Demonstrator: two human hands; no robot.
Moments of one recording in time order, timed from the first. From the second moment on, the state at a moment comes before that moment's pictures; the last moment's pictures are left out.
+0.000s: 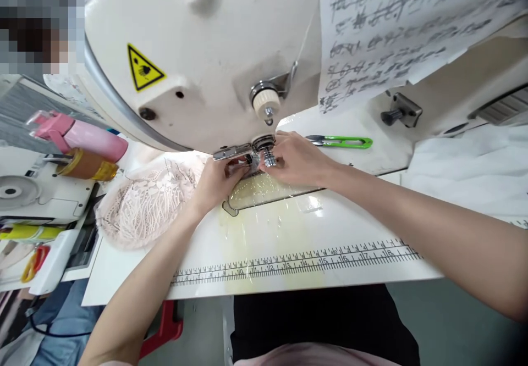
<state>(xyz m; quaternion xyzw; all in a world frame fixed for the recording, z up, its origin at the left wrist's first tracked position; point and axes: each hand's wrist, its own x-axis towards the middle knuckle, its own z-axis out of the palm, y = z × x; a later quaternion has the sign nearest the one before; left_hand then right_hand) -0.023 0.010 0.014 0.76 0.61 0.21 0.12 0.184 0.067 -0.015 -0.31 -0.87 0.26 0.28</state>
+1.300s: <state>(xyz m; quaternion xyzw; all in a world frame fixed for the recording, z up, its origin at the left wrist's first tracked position) -0.030 0.012 0.018 0.76 0.63 0.14 0.10 0.183 0.070 -0.014 -0.36 -0.85 0.28 0.28</state>
